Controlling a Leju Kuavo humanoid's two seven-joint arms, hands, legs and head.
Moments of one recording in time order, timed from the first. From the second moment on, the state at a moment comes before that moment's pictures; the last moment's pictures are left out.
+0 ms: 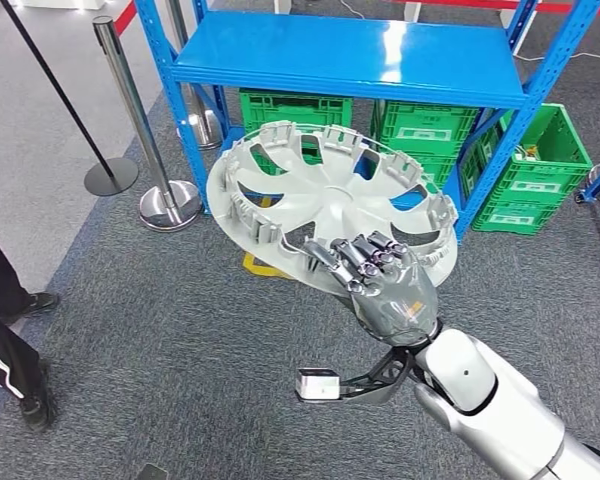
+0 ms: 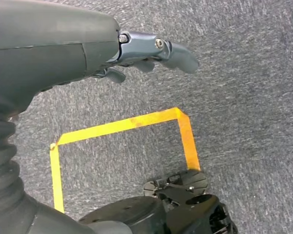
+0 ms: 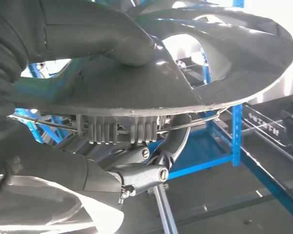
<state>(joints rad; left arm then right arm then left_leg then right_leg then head) 0.28 0.29 -0.75 -0.99 0.20 0.70 0.06 -0.46 -0.34 0.82 -1.66 1.19 -0.59 -0.02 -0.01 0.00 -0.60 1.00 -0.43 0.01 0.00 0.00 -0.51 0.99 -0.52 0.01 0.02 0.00</state>
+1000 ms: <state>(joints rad) 0.24 0.30 -0.82 -0.97 0.29 0.70 -0.05 -0.46 -0.33 0.82 -1.66 1.20 -0.59 -0.02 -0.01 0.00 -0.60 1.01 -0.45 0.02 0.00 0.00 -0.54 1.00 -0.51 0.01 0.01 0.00</state>
